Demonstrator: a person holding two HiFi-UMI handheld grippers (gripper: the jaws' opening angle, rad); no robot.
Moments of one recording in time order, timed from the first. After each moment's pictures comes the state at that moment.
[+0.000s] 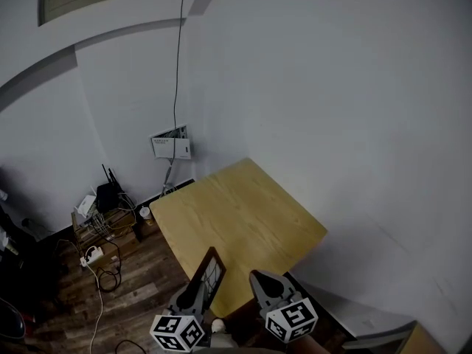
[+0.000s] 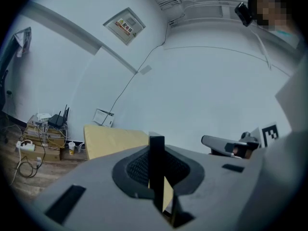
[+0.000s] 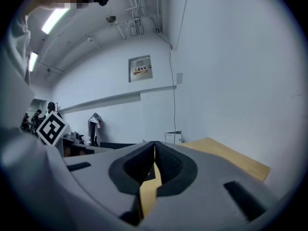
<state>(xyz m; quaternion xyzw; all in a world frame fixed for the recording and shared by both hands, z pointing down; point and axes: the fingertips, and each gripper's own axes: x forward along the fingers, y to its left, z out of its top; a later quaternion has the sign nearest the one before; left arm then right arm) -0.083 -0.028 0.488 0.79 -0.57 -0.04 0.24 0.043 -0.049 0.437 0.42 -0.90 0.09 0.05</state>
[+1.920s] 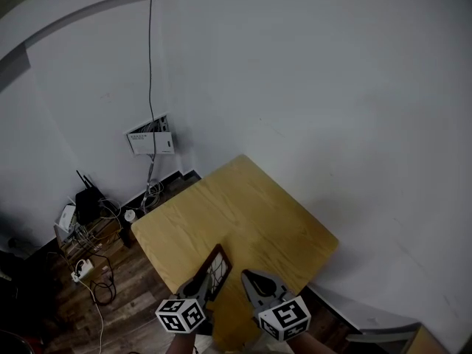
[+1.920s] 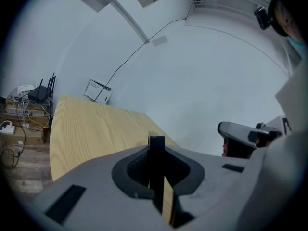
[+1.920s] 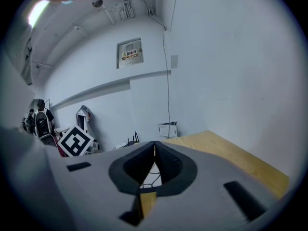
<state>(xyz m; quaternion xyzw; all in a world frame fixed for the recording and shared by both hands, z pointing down) -0.086 -0.220 0.598 0.79 -0.50 0.00 0.36 0.006 -0.206 0.495 0.43 -0.89 0.12 0.11</state>
